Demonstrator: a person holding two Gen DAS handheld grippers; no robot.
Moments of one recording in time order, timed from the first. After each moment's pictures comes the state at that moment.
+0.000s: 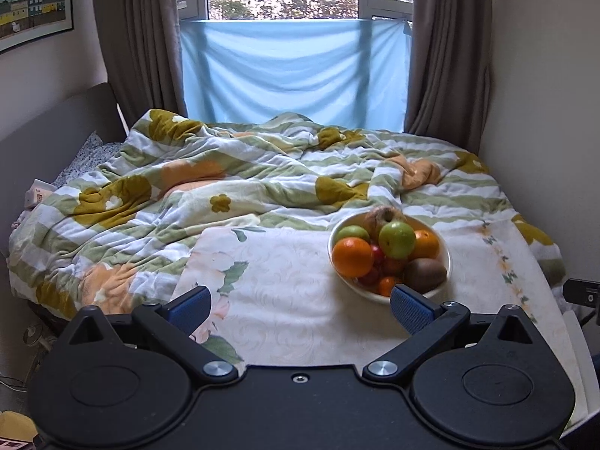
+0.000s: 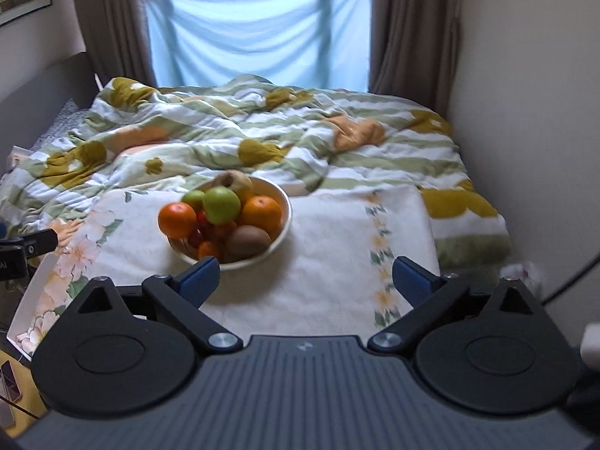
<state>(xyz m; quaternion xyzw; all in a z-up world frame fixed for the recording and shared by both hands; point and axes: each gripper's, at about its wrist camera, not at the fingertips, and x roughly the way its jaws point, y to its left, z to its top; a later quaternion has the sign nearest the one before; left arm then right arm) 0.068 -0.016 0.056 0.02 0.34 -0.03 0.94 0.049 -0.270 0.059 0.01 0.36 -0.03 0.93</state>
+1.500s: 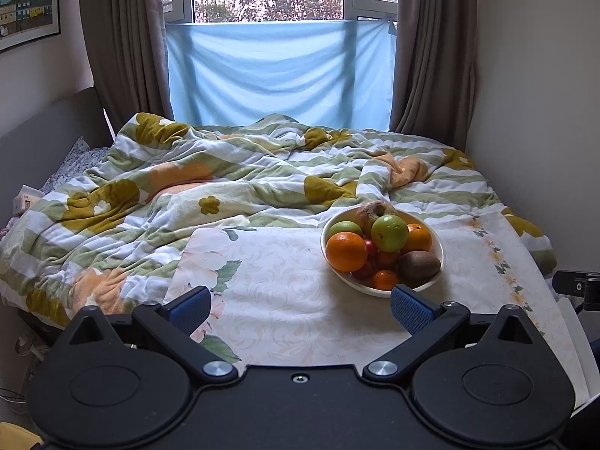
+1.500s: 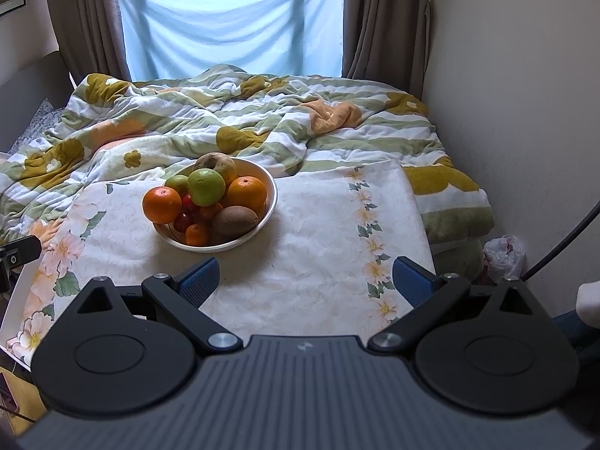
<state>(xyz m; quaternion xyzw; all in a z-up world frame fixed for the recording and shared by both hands) 0.061 -0.010 0.051 0.03 0.33 -0.05 0.94 0.037 -0.259 0.049 0.02 0.37 -0.06 0.93</state>
